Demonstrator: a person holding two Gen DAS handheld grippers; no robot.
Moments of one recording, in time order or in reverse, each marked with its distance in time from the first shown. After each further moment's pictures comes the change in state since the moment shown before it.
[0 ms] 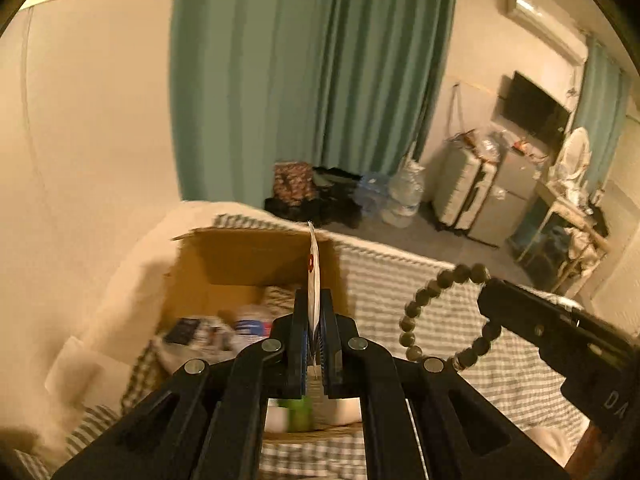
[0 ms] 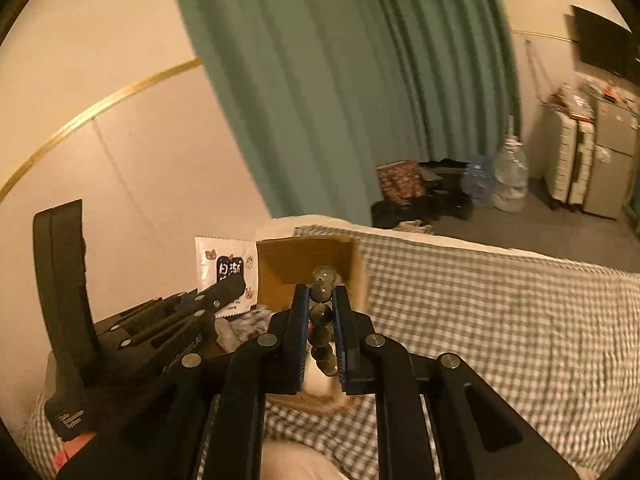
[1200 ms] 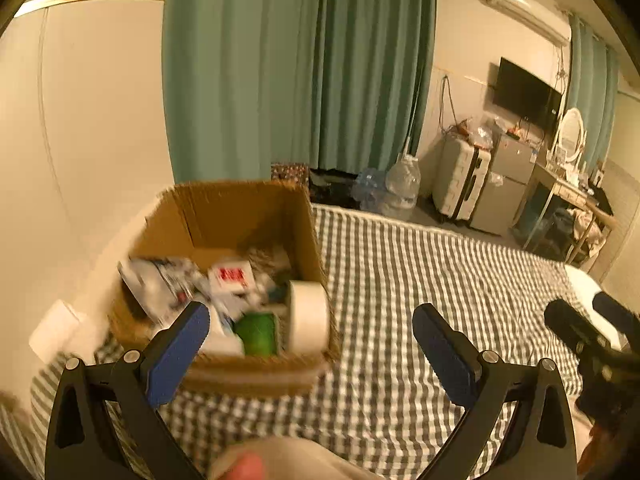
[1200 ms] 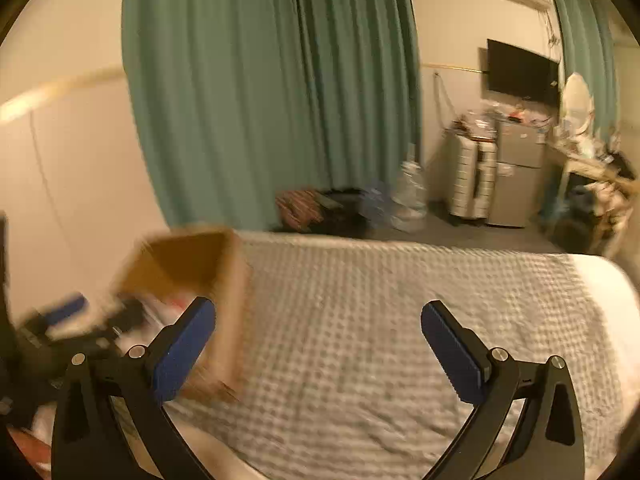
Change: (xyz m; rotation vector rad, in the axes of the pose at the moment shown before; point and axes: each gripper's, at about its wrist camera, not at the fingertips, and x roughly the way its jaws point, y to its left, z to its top) left arm -0.011 -0.070 -0.111 0.053 -0.043 0.026; right arm -0.055 -0.085 -0.107 0.022 -0.116 -0.471
